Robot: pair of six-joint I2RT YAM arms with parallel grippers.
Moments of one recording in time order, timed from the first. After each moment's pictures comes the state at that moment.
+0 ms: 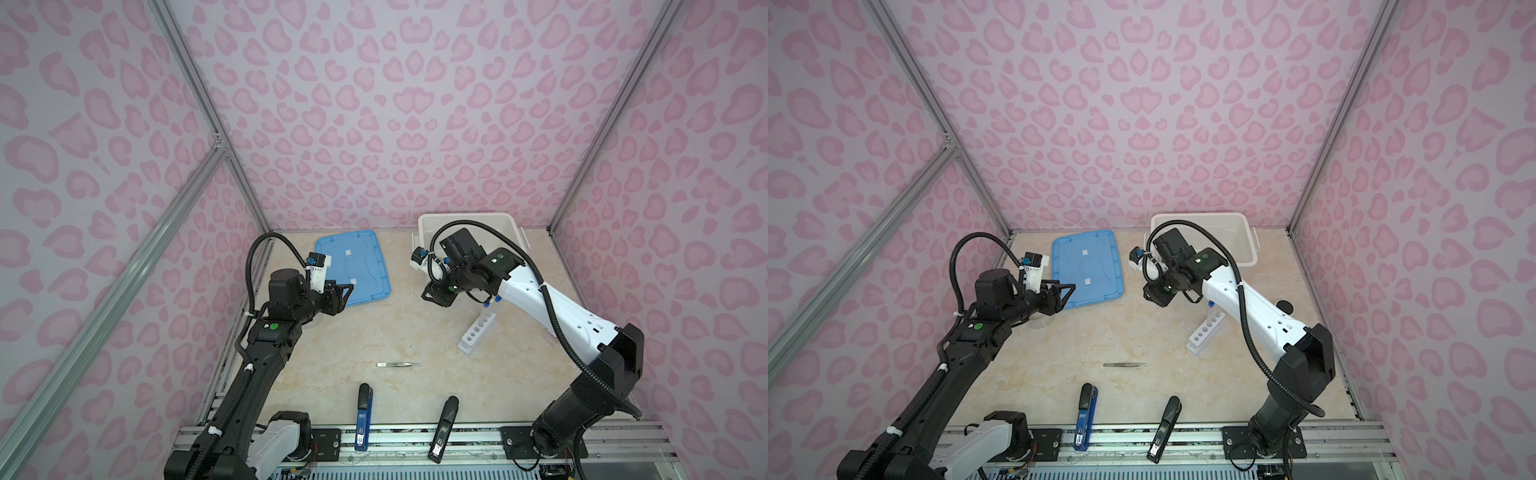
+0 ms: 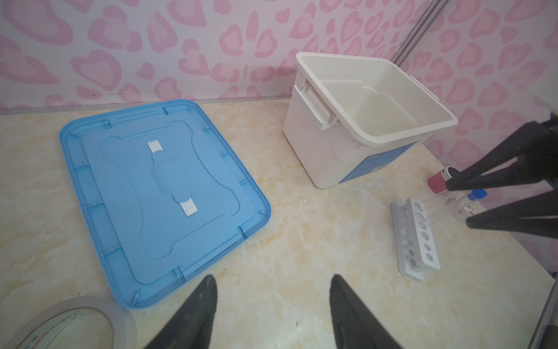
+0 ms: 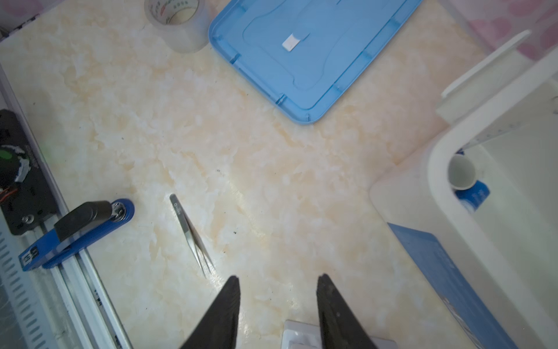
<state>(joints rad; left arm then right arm) -0.09 1.02 0.79 -0.26 0.48 -0.08 0.66 1.64 1.56 -0.95 -0.22 -0.25</state>
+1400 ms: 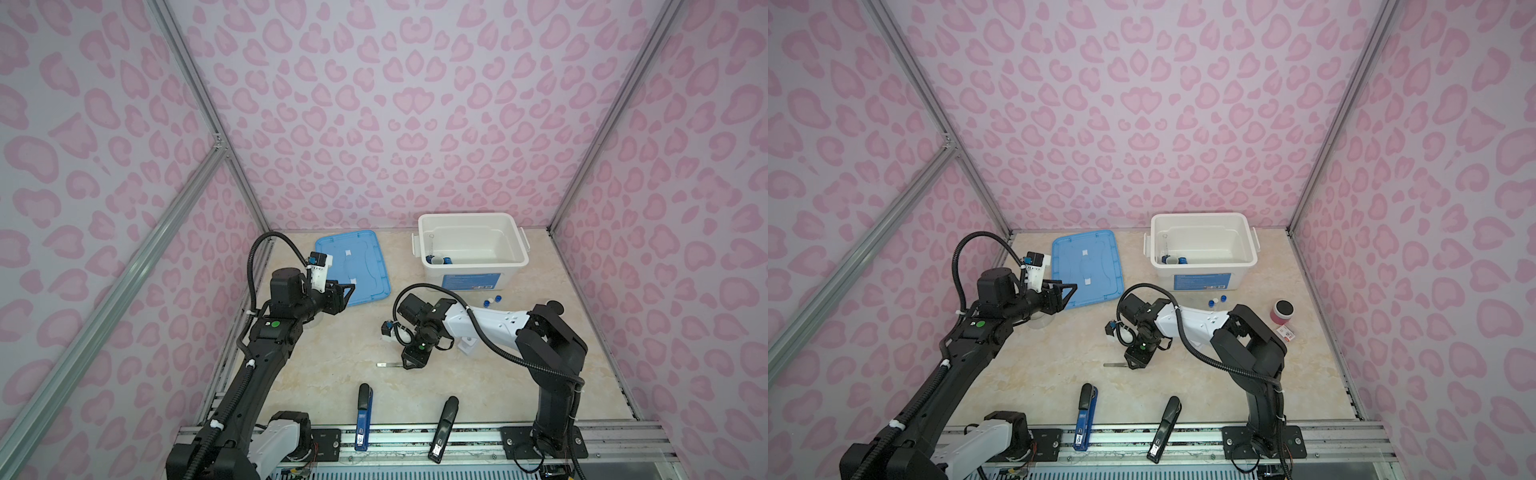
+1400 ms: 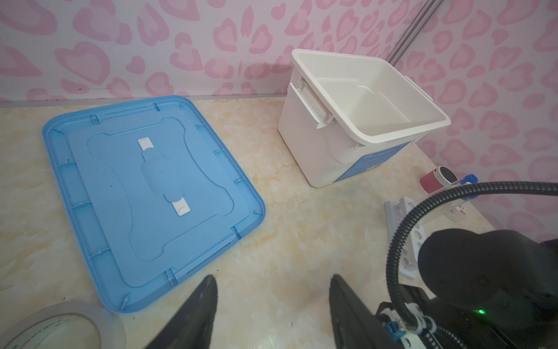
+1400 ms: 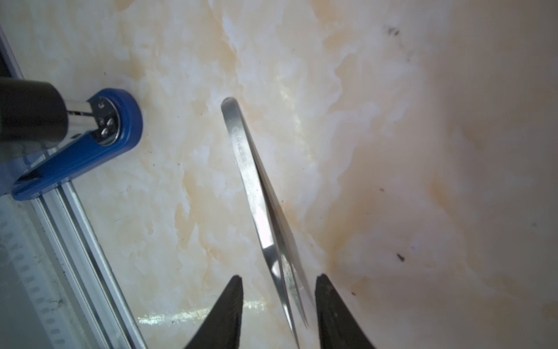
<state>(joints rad) -0.09 1.05 0.80 -0.25 0.50 -0.09 0.89 1.90 1.25 -0.71 -0.33 -0.19</state>
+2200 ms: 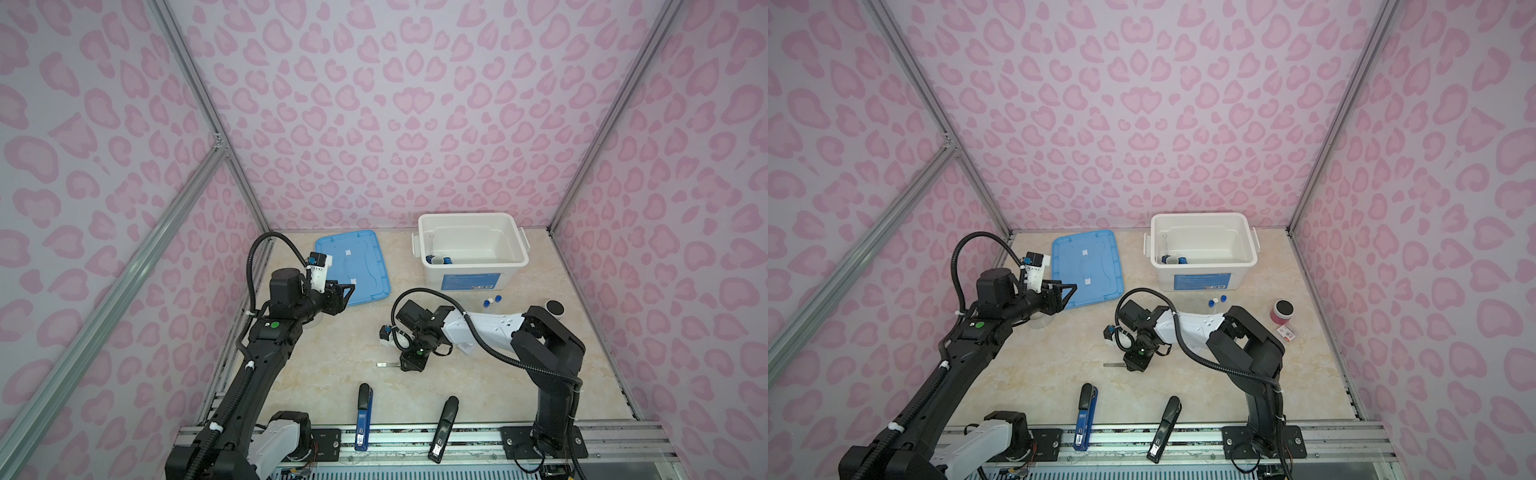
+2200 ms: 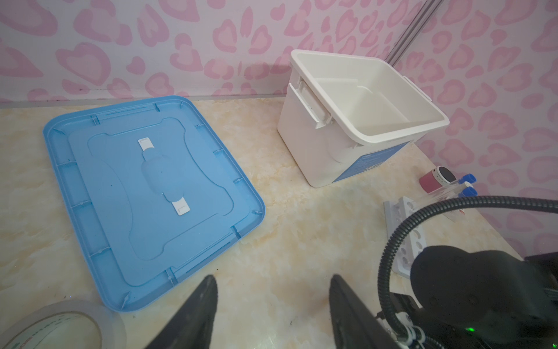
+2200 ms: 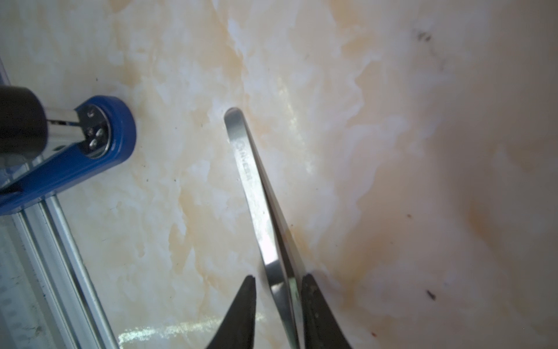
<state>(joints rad) -0.09 1.04 0.80 -0.26 0.50 -0.09 0.91 1.90 1.19 -0.60 -0.32 -0.17</state>
